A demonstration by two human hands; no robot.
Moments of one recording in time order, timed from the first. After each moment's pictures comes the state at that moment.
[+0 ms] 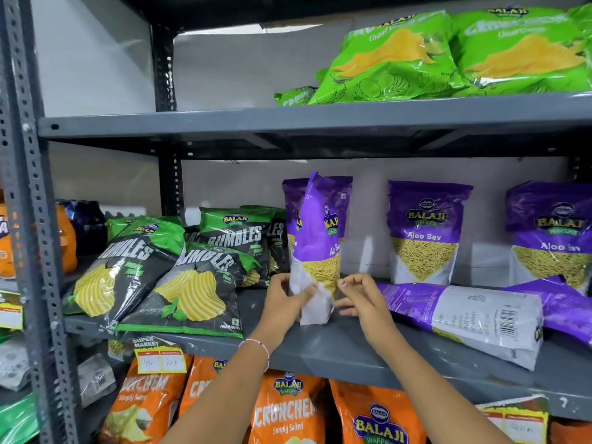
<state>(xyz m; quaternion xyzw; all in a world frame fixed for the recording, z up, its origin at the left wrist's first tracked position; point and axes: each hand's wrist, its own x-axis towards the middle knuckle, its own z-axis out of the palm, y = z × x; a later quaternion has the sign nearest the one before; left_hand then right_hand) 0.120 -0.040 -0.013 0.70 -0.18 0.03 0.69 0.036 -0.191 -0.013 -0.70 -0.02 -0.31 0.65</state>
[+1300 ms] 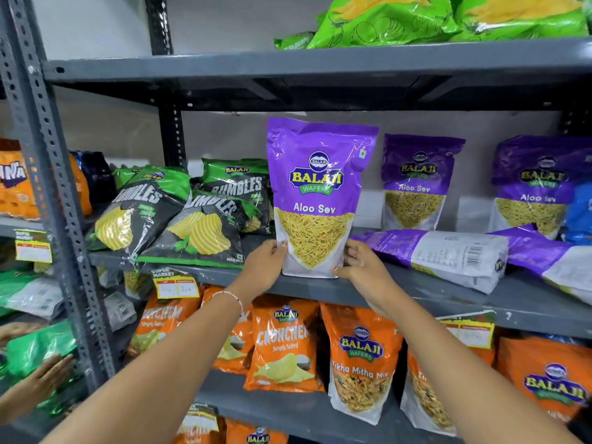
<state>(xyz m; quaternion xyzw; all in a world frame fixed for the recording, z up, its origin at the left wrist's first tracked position) 0.052 0.015 -0.012 0.86 -0.20 0.07 0.46 -0.020 -0.182 -0.031 -0.76 0.02 -0.21 0.62</state>
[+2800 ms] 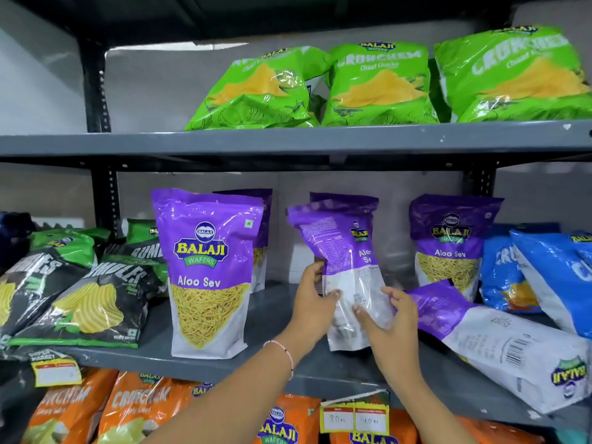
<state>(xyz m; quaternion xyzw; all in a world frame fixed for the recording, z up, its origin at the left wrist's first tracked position) -0.027 -0.250 0.031 0.63 -0.28 0.03 0.72 -0.106 -0.363 -0.017 -0.72 0.10 -0.52 0.45</state>
